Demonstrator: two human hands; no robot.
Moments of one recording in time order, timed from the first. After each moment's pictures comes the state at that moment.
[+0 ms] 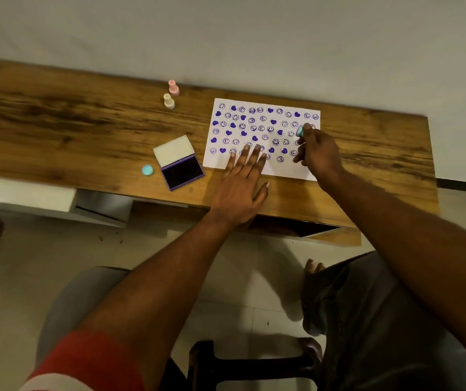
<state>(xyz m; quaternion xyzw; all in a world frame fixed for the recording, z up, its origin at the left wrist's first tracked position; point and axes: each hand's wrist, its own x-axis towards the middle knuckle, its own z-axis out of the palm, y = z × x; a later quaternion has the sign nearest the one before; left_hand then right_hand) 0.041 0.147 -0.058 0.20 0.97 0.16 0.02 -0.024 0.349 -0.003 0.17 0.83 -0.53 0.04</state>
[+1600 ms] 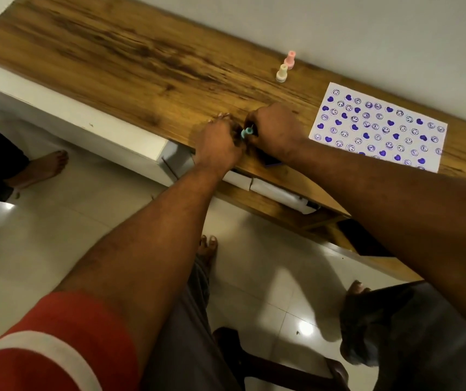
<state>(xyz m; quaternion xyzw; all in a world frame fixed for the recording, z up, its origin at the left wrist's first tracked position) 0.041 -0.090 -0.042 -0.13 0.95 0.29 -0.03 -0.035 0.045 -0.016 -0.32 0.94 -0.12 0.05</state>
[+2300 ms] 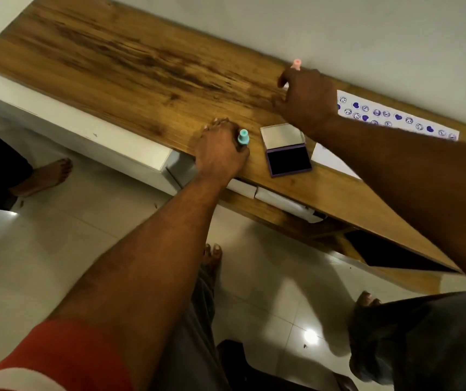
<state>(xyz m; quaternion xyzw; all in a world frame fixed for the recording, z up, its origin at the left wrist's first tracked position) 0.036 -0.098 -0.049 -0.15 0.96 0.24 -0.08 -0.099 0.057 0.003 -0.21 0.97 -0.09 -0.05</state>
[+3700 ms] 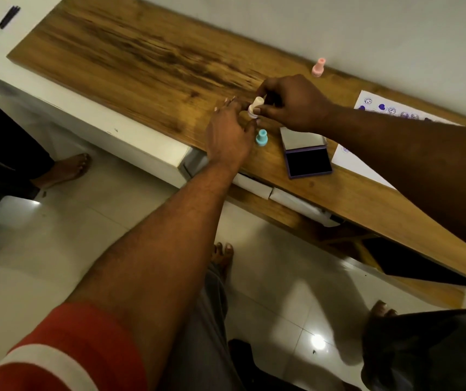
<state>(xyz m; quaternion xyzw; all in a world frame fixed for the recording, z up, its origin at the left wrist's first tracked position) 0.023 -0.114 -0.038 -0.20 0.90 0.33 -0.18 -0.096 0.020 0.003 -0.42 0.87 -0.25 0.10</state>
